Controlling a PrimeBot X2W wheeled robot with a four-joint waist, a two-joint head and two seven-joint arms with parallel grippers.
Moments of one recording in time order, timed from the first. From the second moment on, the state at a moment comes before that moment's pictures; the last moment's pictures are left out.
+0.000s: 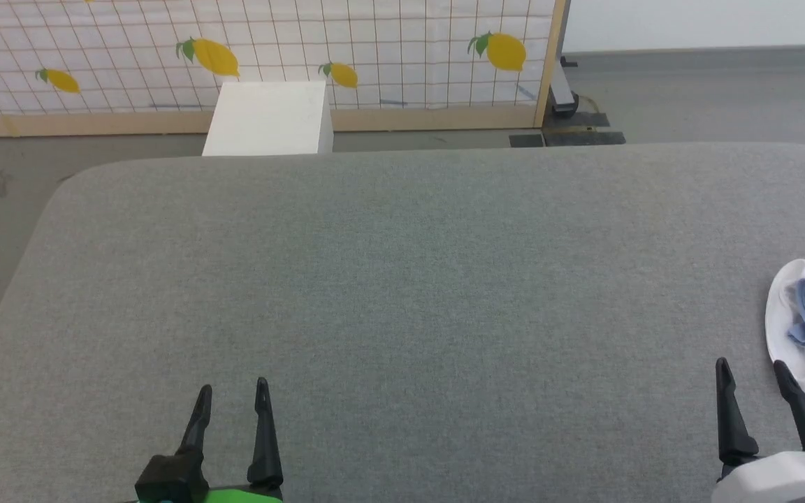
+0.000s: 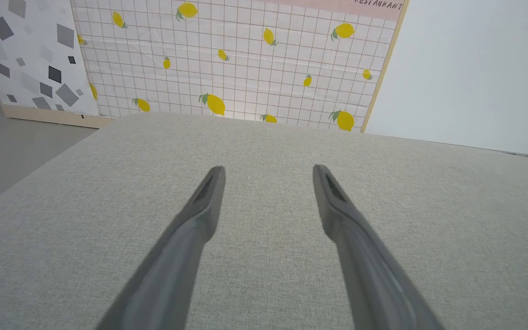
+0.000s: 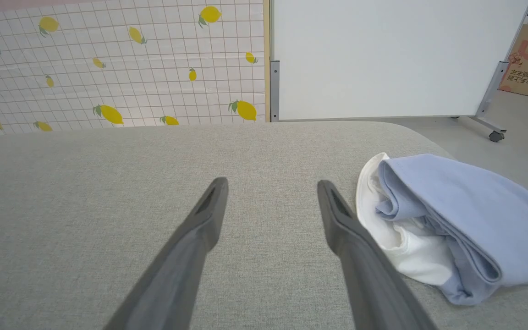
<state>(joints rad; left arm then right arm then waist) 0.18 0.07 -0.15 -0.03 -0.22 0.12 -0.26 0.13 -0.05 -0.22 0.05 0.06 0.13 -0.11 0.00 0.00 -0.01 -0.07</state>
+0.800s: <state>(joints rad) 0.16 0.06 -0.14 -0.02 -0.20 0.12 -0.24 0.11 -0.05 -0.21 0.05 0.06 0.13 -0.11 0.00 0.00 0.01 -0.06</state>
